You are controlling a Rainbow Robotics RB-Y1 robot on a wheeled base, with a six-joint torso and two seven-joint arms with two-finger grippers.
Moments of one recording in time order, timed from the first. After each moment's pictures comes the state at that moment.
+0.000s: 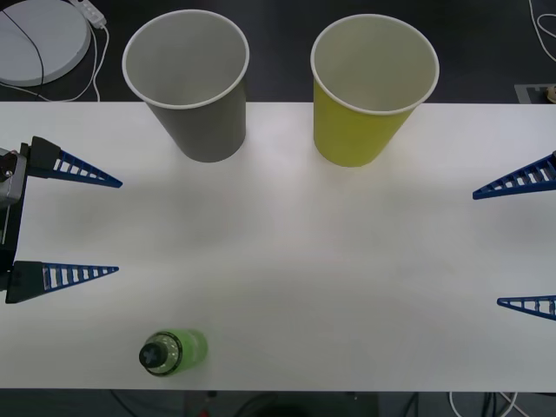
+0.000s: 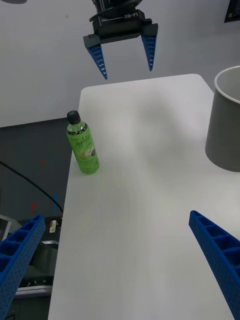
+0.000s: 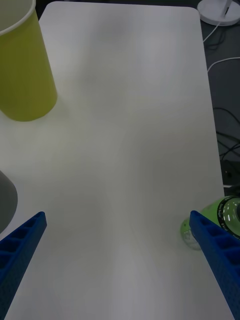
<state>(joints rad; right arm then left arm) 0.27 -1.24 -0.41 -2.06 0.80 -1.29 -0.13 0.05 1.13 0.28 -2.09 -1.25 -1.29 0.34</state>
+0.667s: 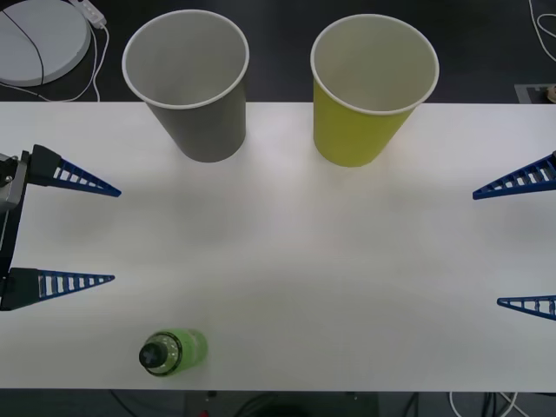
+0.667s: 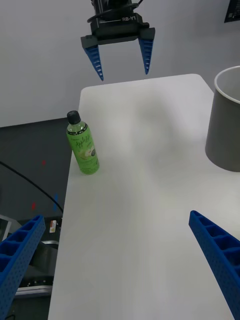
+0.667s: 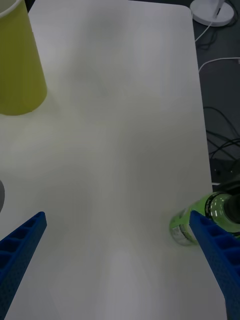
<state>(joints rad) 0.27 -1.24 -0.41 -2.06 0.80 -1.29 -0.13 0.06 1.17 0.25 -2.08 -1.22 -1.27 0.33</state>
